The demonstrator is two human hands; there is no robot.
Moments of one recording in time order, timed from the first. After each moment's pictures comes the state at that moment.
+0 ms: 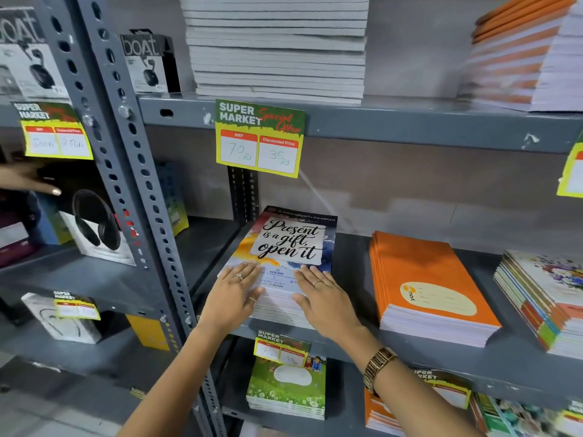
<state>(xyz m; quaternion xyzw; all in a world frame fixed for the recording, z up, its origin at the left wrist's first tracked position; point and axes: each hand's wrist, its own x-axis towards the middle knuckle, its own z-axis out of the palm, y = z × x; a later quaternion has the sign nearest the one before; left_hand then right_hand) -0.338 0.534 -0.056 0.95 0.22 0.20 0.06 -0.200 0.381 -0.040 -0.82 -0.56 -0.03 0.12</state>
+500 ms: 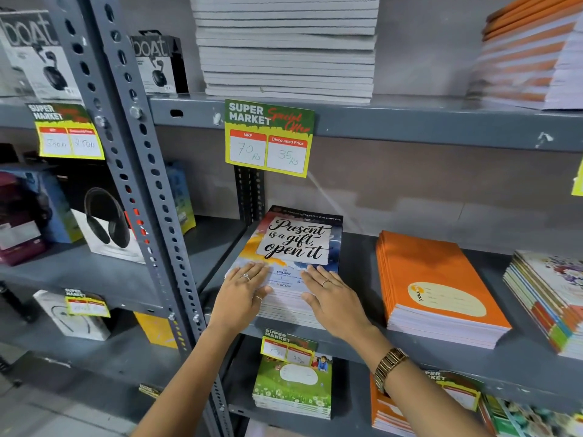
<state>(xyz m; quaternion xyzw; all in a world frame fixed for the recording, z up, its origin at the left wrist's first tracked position) -0.338 0.531 -0.059 0.95 0.22 0.22 0.04 -0.197 0.379 -0.042 -0.81 -0.57 -0.03 0.14</state>
